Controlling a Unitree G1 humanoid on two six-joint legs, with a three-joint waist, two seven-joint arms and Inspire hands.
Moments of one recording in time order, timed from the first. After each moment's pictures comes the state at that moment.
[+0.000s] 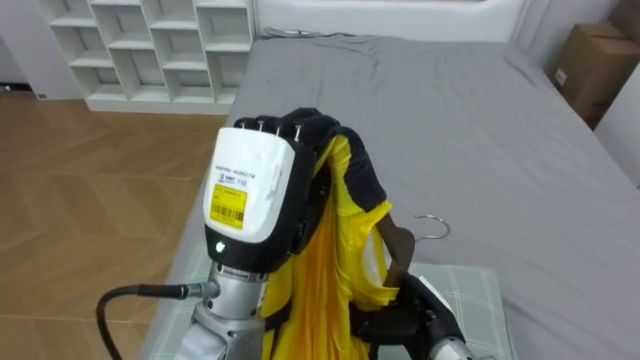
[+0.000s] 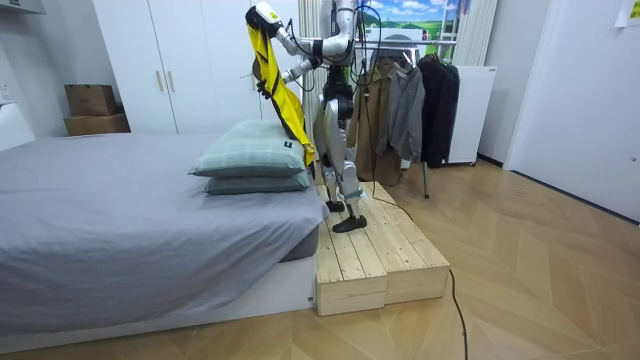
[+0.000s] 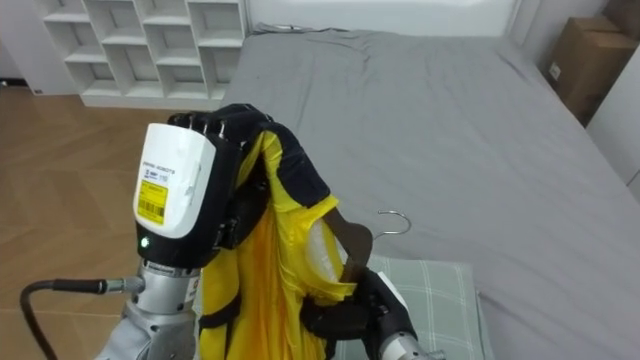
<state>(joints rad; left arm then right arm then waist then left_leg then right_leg) -0.09 0.26 -0.40 -0.10 1.00 -0.11 0.70 -0.08 -0.19 0.35 0.49 0.44 -0.06 0.11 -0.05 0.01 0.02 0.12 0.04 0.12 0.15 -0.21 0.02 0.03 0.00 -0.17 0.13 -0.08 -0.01</state>
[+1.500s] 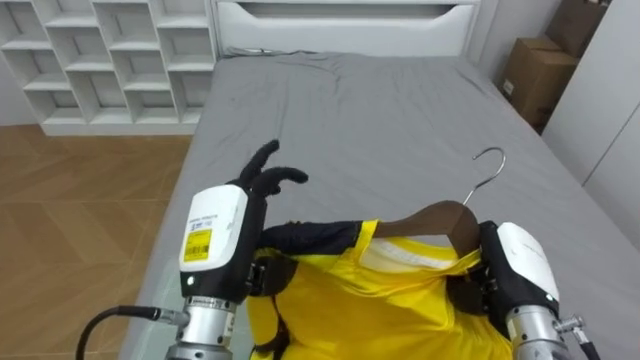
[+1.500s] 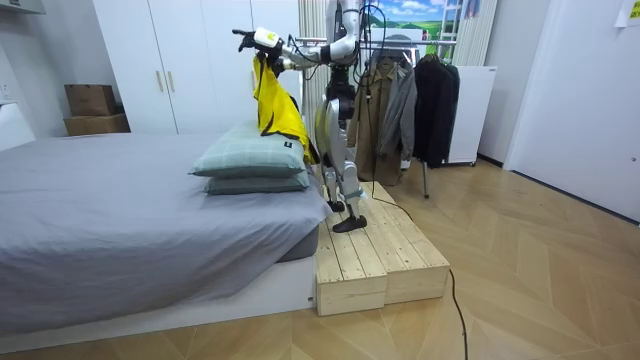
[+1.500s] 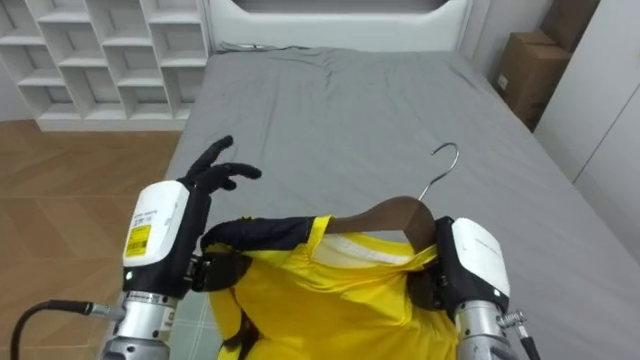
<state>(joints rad) 0.04 0.29 -0.34 0.03 0.70 -0.08 0.54 -0.03 -0.23 0.07 0.34 -0.71 -0.05 -0.25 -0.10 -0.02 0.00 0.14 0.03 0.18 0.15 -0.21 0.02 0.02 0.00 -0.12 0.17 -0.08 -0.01</state>
